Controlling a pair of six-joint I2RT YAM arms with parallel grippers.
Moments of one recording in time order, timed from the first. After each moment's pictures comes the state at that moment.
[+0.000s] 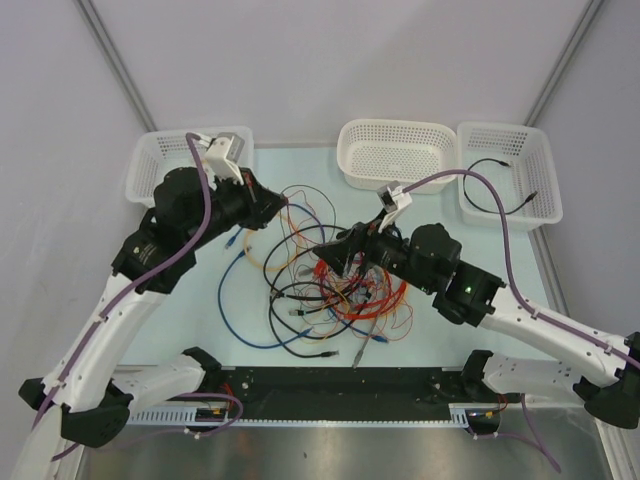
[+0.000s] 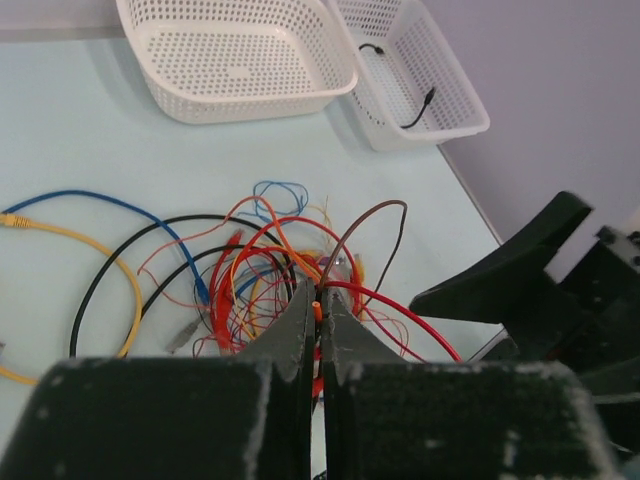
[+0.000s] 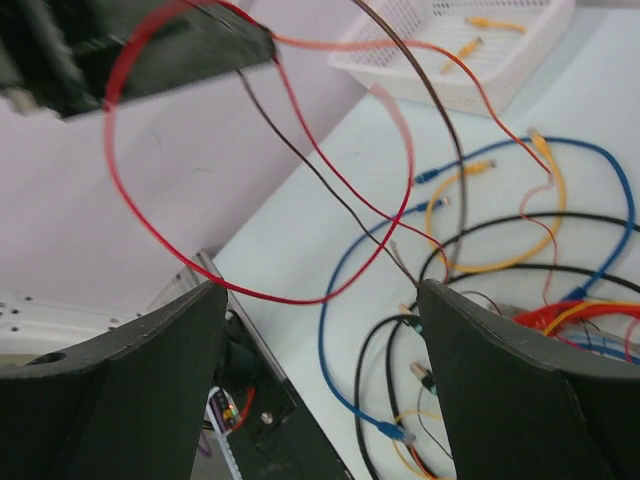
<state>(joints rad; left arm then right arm) -0.57 1.02 1.40 -0.61 0.12 -0.44 1.01 1.02 0.97 0.00 0.06 0.54</state>
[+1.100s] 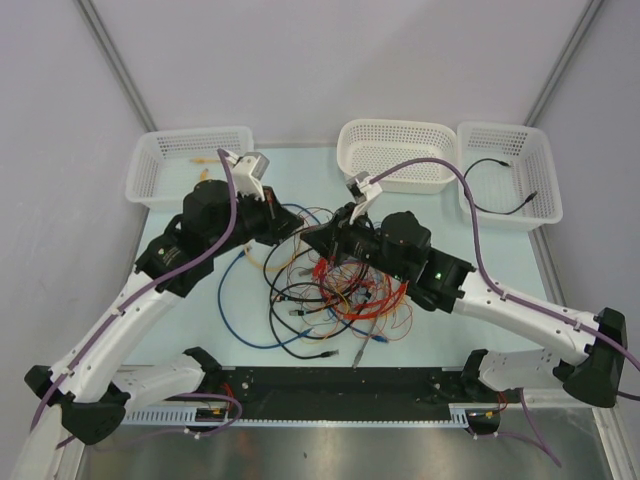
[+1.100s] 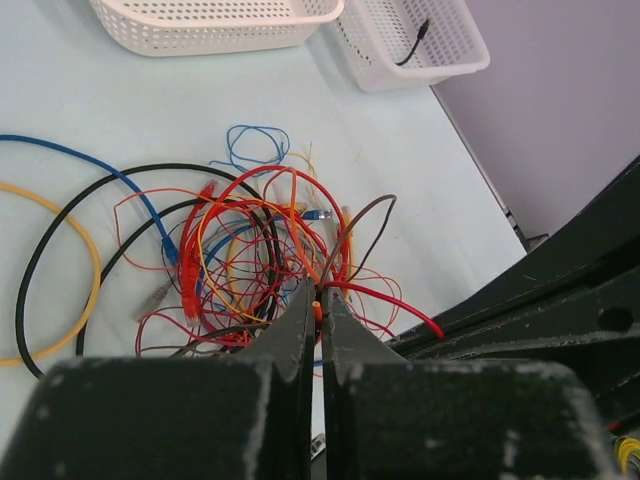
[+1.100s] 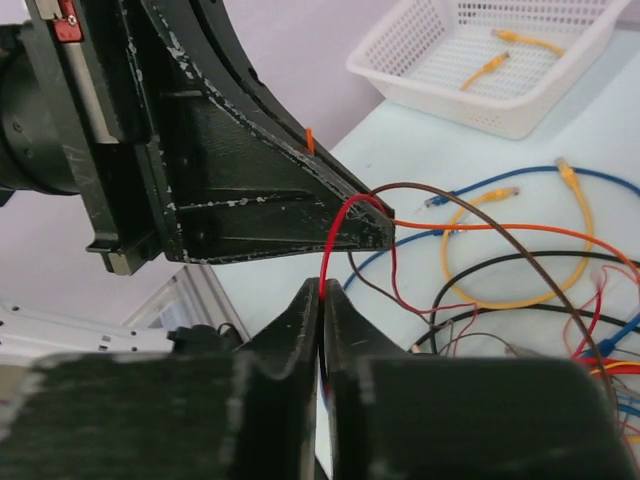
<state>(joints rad) -0.65 1.02 1.25 -0.56 0.13 -0.47 1.04 1.20 1.09 0.08 0.03 0.49</state>
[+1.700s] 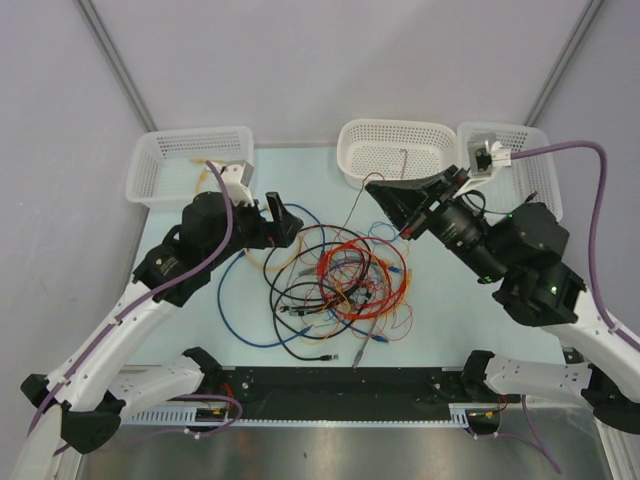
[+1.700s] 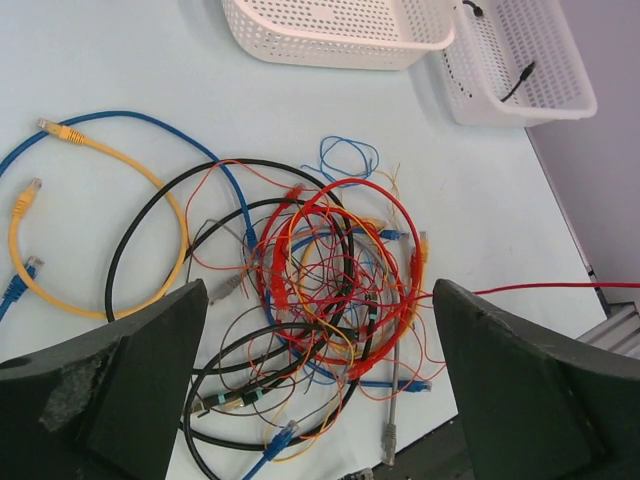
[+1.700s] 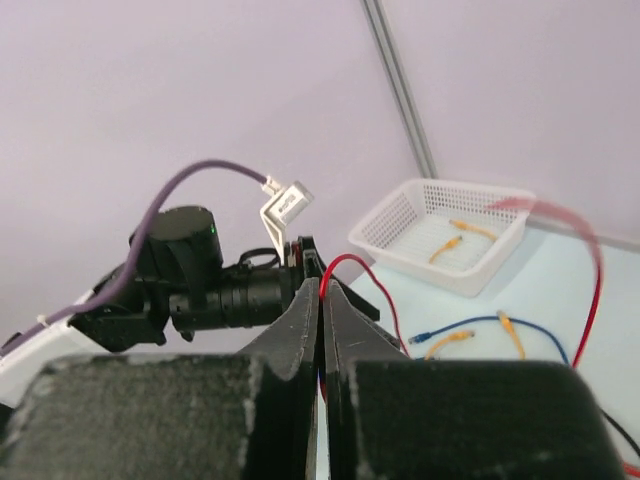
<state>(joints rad) -0.65 0.97 1.18 -0.59 -0.10 -0.49 1.04 0.96 1.38 -0.15 0.19 0.39</state>
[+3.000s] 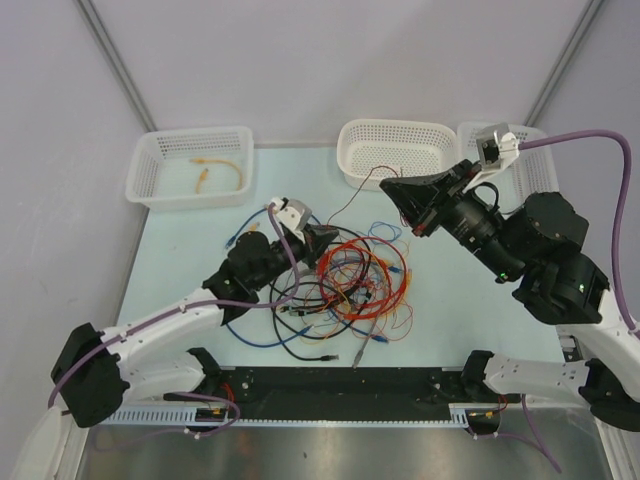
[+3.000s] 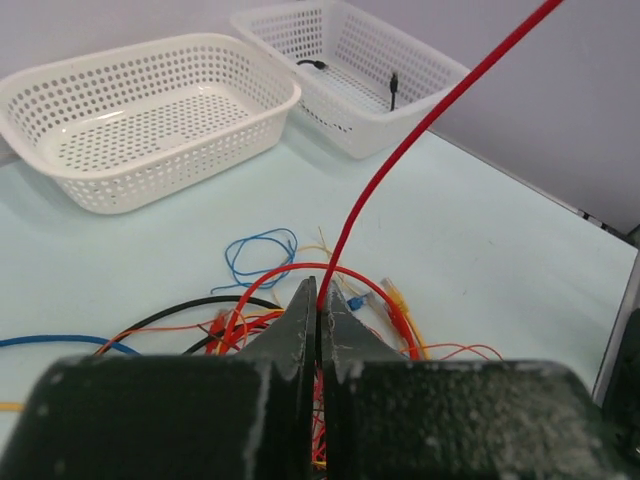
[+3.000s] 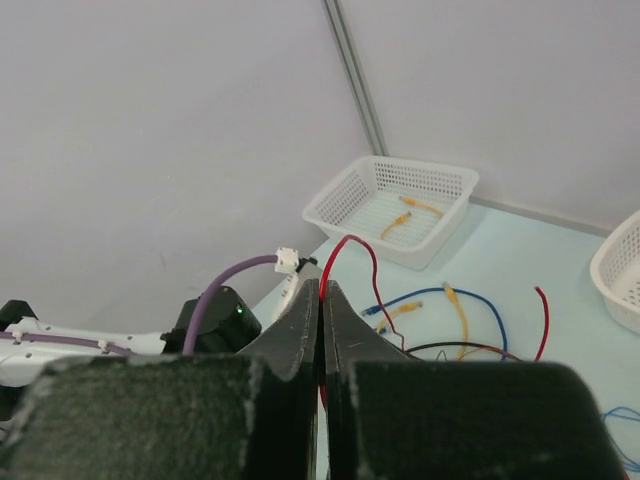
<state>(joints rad) -0.81 1.10 0.66 0.44 0.08 -0.16 1.04 0.98 1.56 -0.38 0.25 0.32</state>
